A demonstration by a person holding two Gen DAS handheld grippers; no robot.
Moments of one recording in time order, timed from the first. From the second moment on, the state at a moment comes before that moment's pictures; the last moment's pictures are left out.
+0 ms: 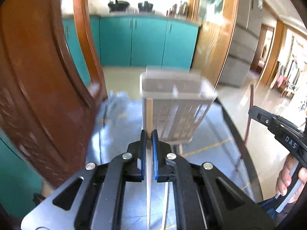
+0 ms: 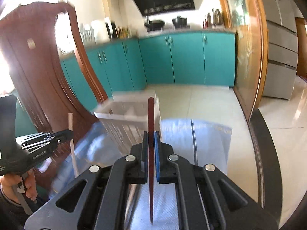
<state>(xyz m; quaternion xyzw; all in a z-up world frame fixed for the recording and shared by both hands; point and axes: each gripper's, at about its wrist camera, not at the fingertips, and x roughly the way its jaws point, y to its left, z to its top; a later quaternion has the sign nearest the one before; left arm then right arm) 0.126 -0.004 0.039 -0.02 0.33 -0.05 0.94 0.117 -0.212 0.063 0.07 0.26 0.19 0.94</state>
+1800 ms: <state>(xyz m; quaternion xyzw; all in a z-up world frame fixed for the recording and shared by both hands) 0.208 0.004 0.079 -0.09 0.22 0.01 0.97 0.167 -0.177 0.094 0.10 0.15 0.11 0.98</state>
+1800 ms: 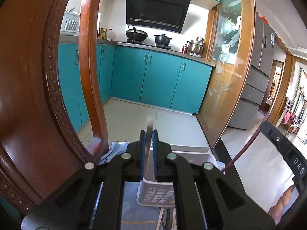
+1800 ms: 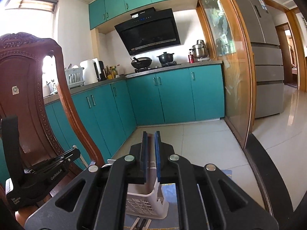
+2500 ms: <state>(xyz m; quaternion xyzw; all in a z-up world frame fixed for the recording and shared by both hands) 0.148 0.024 0.058 -0.06 0.21 0.03 0.98 0.125 -0.130 -0.080 -0.03 0.52 0.23 0.82</state>
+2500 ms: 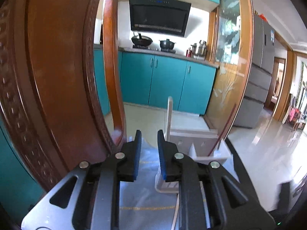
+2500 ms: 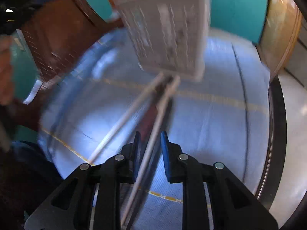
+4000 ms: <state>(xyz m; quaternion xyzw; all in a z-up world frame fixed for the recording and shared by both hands) 0.153 0.012 -0.034 -0.02 0.40 0.01 0.92 0.150 -0.152 -0.098 -0.04 0.53 0.13 0.84</state>
